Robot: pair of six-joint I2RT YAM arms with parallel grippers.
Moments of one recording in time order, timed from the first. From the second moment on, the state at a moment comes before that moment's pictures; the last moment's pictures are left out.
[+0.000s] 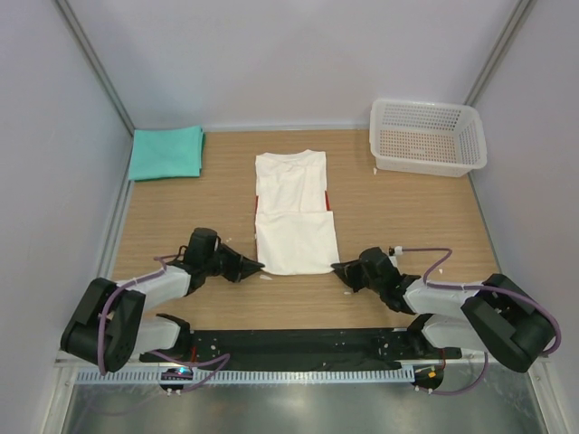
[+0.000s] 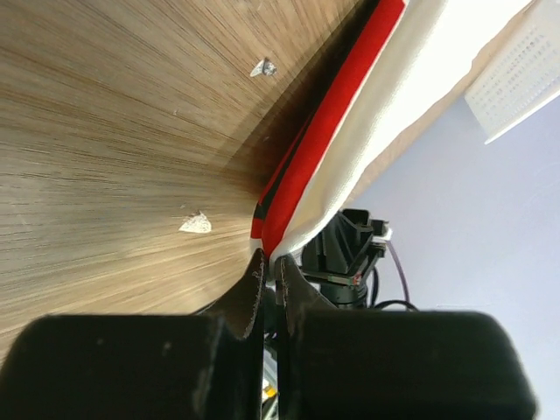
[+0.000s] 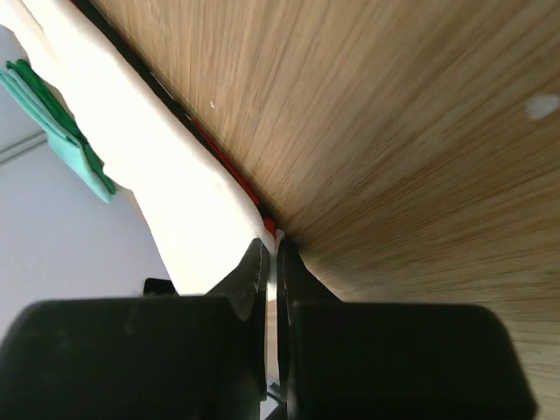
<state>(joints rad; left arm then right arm) -0.35 1.25 0.30 0.14 0.47 -1.54 0.68 1.21 0.16 0.31 0.13 1.79</state>
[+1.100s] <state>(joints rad) -0.33 0.76 0.35 -0.49 0.48 -1.22 0.64 1.07 0.44 -0.29 -0.24 1.06</state>
